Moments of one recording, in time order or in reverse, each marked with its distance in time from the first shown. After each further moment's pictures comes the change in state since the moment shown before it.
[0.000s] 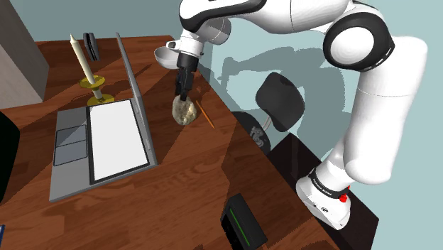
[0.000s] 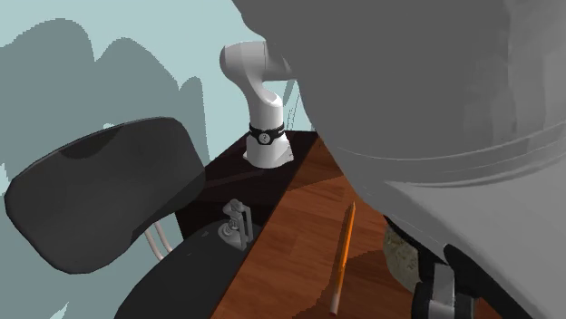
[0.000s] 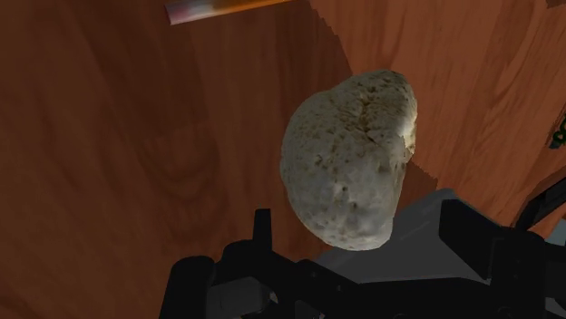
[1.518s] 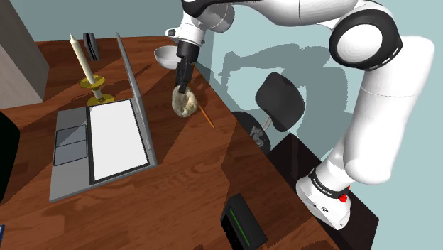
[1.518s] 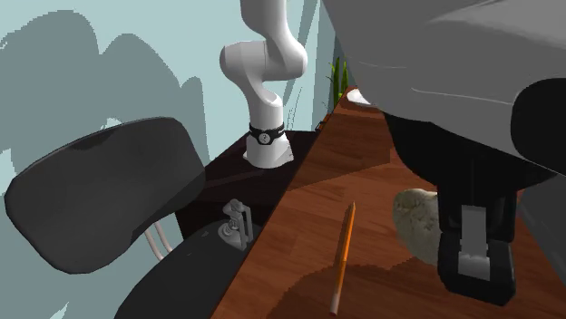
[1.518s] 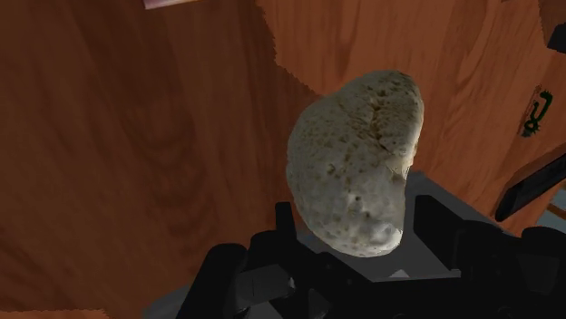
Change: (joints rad) arm -0.003 -0.036 -0.001 0.051 -0.009 -0.075 0.044
